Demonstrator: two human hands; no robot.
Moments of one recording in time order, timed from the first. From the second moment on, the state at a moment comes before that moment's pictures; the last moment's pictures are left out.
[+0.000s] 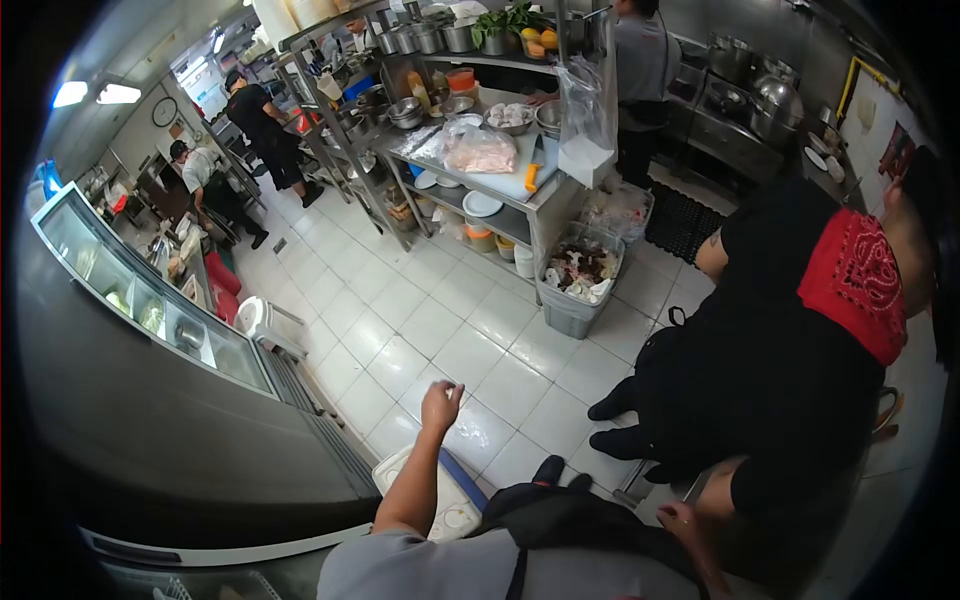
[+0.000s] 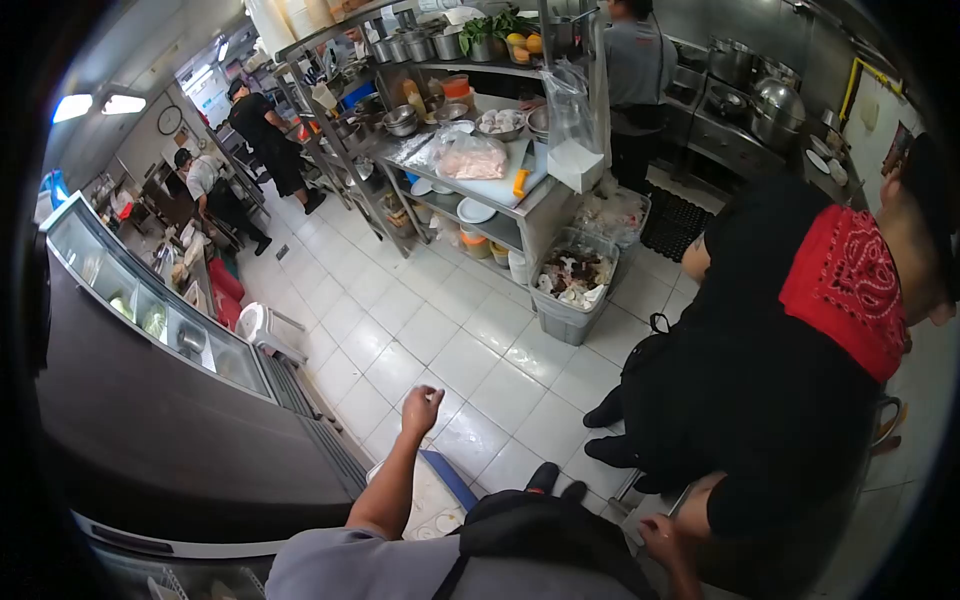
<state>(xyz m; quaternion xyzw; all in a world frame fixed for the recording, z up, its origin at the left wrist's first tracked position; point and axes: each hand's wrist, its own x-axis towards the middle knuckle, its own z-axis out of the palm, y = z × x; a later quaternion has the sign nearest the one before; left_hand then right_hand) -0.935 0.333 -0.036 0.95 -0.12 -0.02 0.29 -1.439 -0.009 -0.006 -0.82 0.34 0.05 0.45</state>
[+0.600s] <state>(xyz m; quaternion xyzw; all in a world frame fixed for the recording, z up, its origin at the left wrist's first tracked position) -0.766 0.391 0.057 0.91 -0.12 0.10 0.39 -0.898 0.021 0.056 -0.79 0.11 0.08 0.60</state>
